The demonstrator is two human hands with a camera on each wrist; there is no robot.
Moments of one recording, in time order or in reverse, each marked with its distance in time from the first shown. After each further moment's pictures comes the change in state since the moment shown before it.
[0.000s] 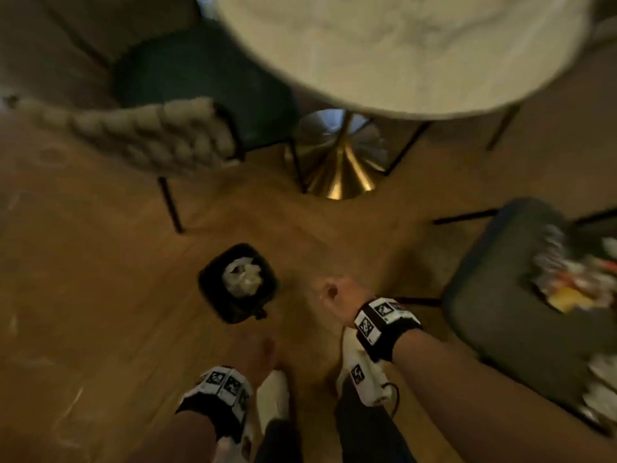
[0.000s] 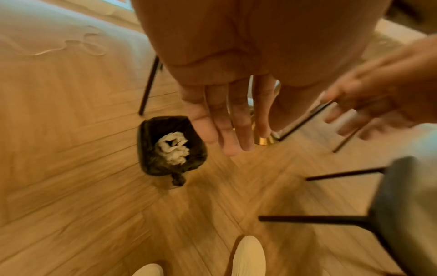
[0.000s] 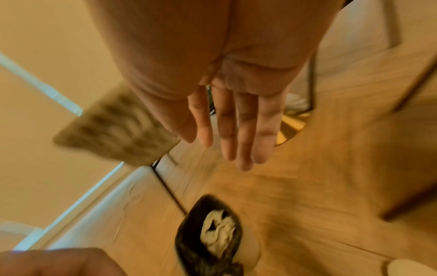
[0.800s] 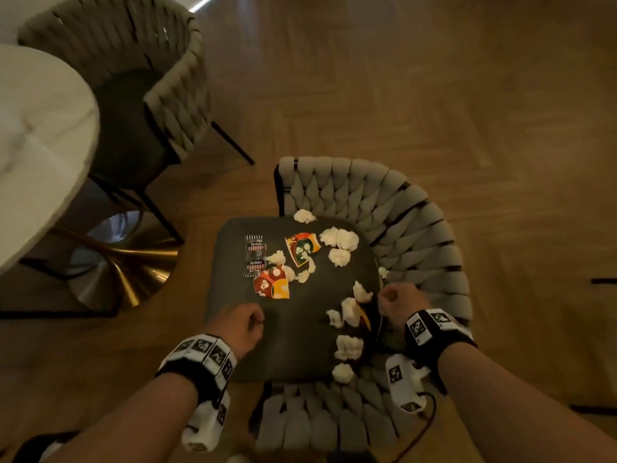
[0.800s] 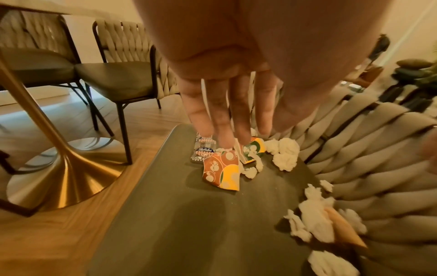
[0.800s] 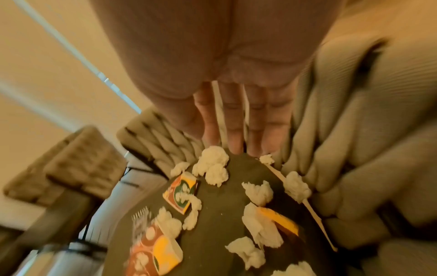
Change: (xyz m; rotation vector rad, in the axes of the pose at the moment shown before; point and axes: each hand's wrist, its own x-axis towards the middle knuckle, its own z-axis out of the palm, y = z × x) left_hand 0.009 0.591 0.178 0.516 -0.122 0.438; right_hand -0.370 0.543 -0.246 0.569 0.582 0.693
